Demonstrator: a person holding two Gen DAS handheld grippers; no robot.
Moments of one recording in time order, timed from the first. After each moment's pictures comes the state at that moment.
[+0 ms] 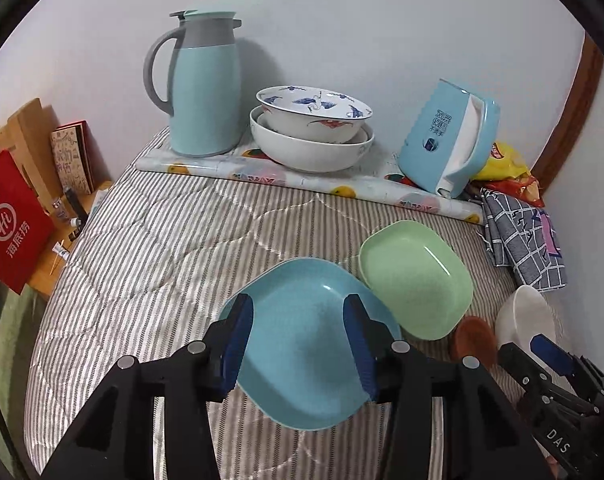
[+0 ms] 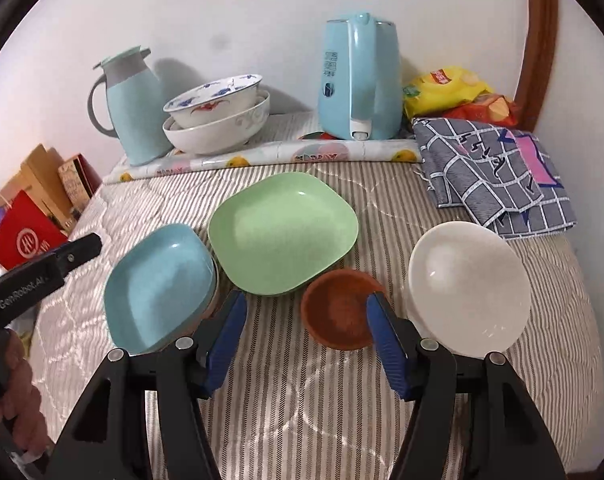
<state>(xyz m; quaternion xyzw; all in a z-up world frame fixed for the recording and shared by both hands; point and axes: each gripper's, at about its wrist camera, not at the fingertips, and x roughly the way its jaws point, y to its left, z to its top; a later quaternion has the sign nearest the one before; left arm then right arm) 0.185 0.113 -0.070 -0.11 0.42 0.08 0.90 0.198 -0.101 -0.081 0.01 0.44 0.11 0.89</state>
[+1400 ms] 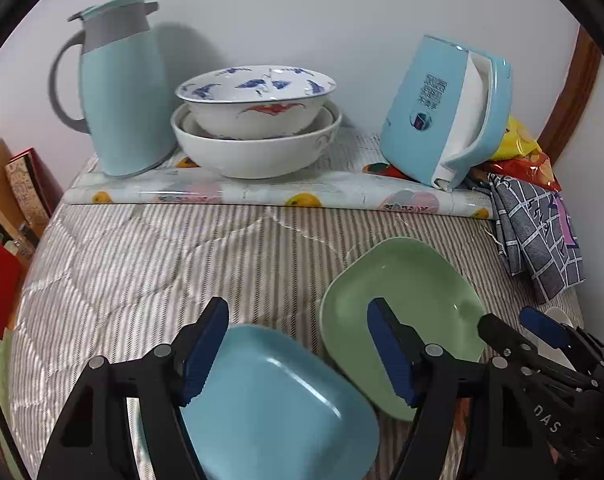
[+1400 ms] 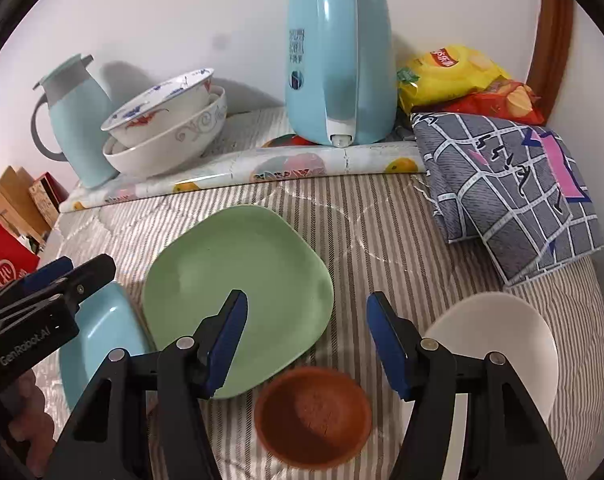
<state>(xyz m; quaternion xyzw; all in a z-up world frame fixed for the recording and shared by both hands) 0.289 0.080 -0.106 -0.07 0.45 0.04 0.89 0.304 -0.102 -0.117 0.01 0.47 0.08 0.88</state>
